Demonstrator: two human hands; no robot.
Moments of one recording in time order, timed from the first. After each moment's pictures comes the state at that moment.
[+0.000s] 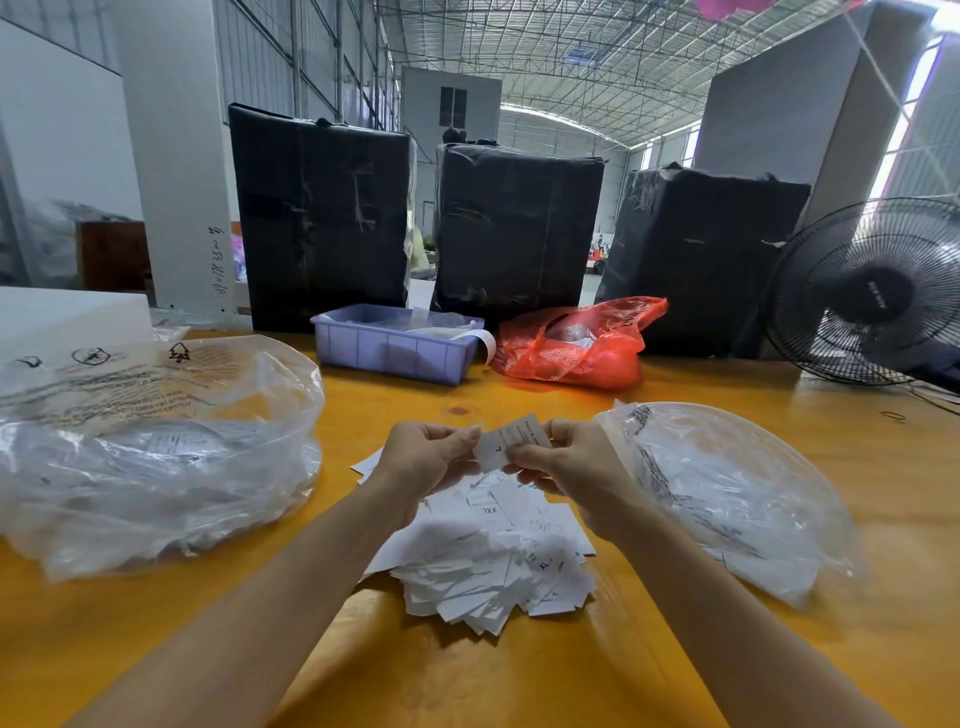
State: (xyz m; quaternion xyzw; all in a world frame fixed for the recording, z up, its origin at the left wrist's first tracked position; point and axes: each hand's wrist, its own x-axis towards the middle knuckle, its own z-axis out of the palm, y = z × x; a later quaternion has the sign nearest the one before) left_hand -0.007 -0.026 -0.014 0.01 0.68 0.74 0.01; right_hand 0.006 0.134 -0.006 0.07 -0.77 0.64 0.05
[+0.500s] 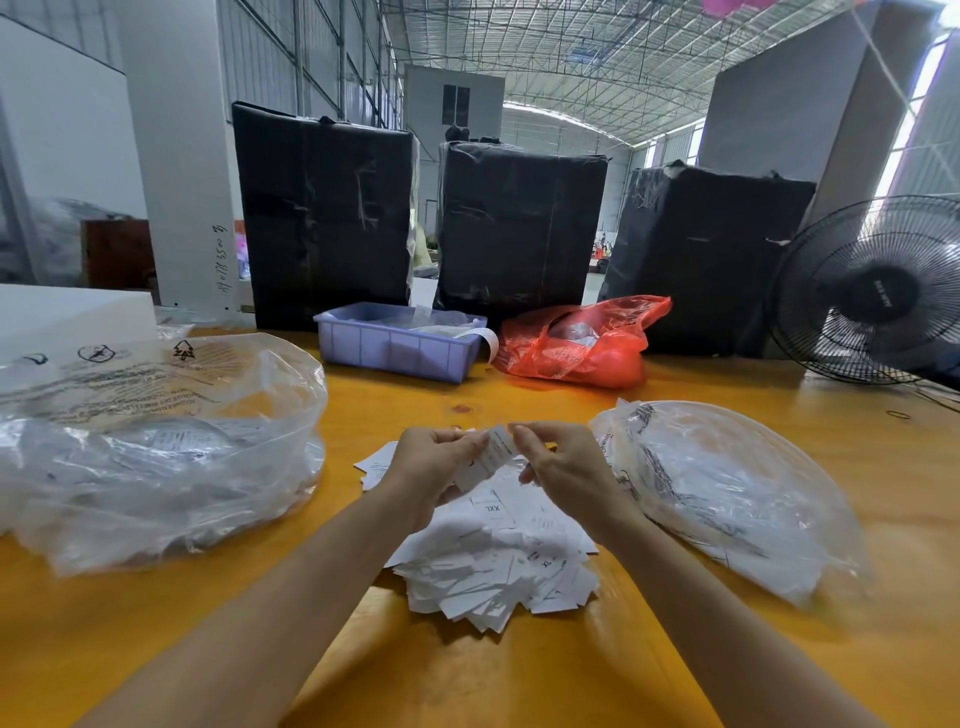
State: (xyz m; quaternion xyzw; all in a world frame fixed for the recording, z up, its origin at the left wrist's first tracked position) left_hand -0.009 -0.018 -0.020 -0.01 0.66 0.75 0.02; right_hand 0.007 0.123 -0.012 0.12 -0.84 0.52 0.15
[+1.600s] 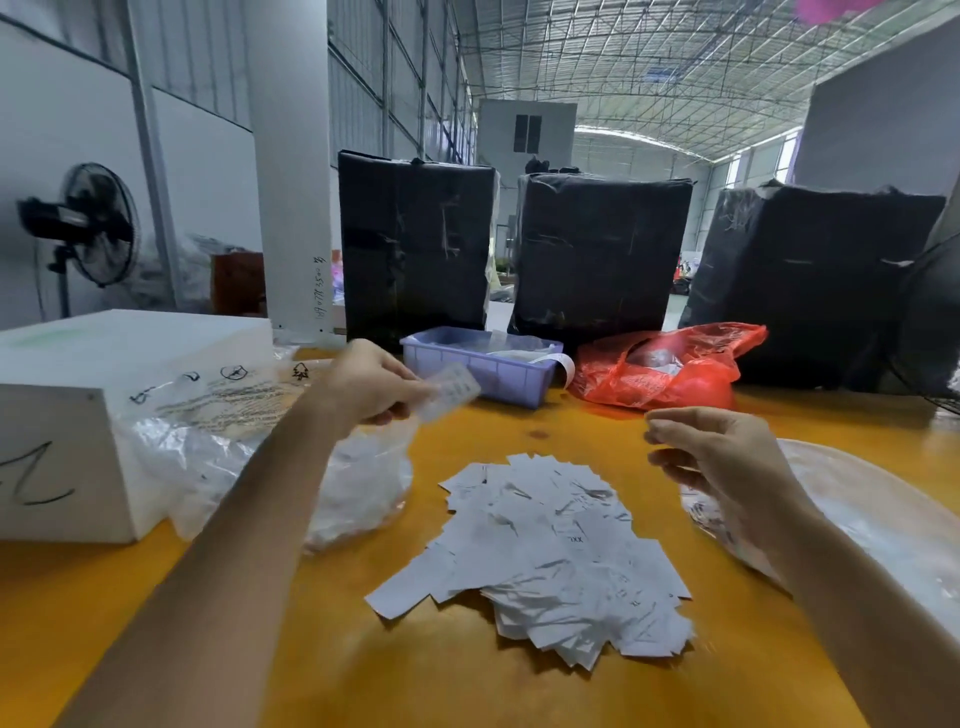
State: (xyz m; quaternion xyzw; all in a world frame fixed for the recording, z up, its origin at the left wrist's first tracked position) left_hand 0.003 -0.143 0.066 -0.06 0.87 0.47 -0.13; right_hand 0.020 0.153 0.036 0.02 -0.75 0.64 0.14
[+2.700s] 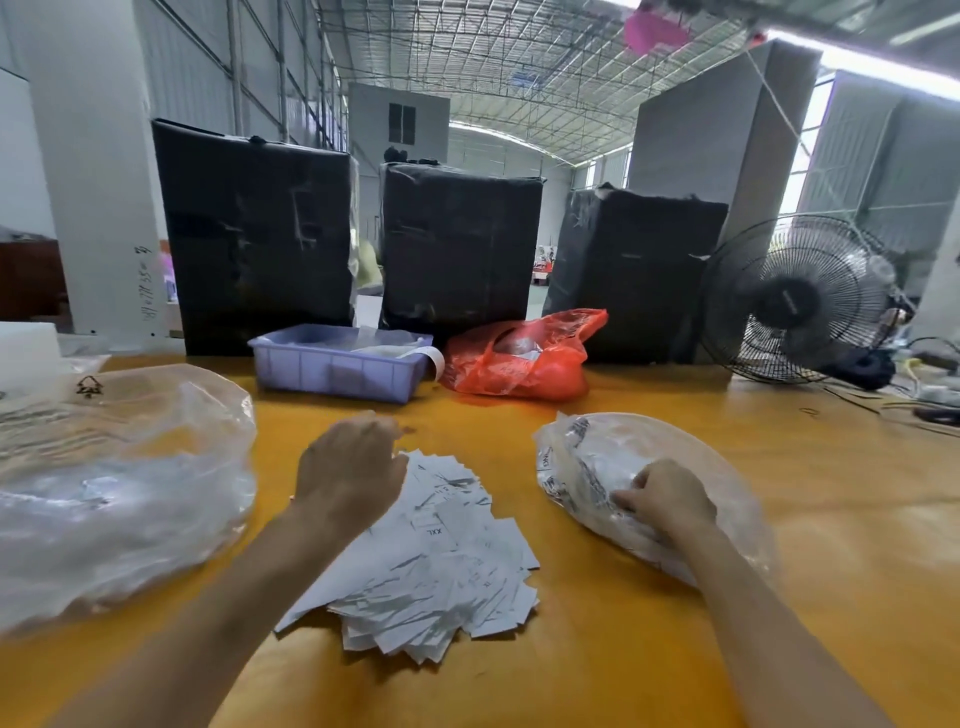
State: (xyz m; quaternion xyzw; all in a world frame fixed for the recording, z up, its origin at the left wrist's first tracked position) left_hand 0.001 -0.028 0.004 0.08 0.95 0.14 -0.27; right_hand -0.009 0.271 -0.028 -0.23 -0.94 0.21 0.14
